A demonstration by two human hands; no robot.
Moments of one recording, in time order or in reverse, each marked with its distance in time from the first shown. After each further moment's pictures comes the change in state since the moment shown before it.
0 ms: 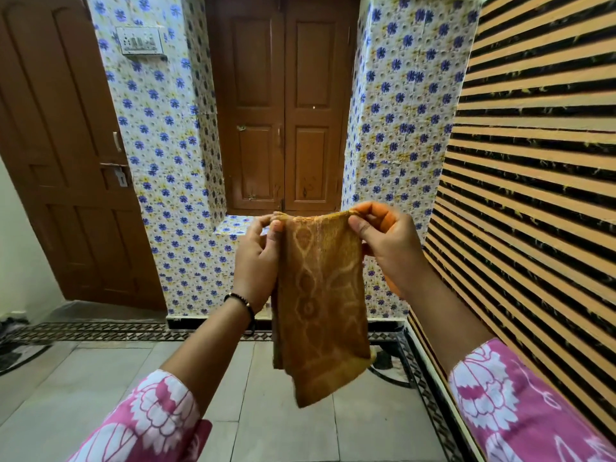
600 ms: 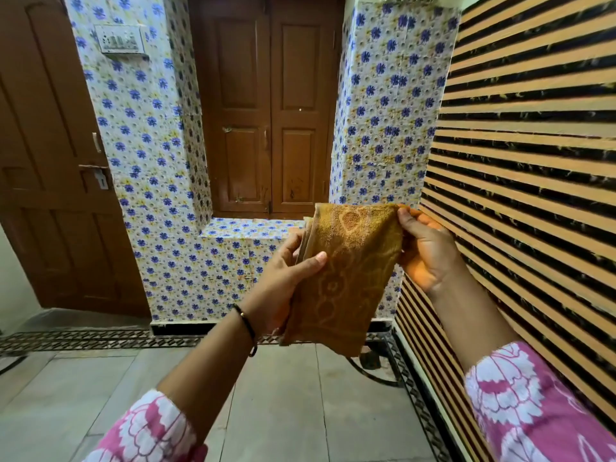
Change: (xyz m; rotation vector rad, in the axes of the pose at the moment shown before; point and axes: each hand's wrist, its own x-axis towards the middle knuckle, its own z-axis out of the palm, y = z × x) left_hand -0.023 0.027 0.032 -0.591 -0.468 -0.431; right_hand 0.006 0.008 -0.062 0.446 0.292 0.342
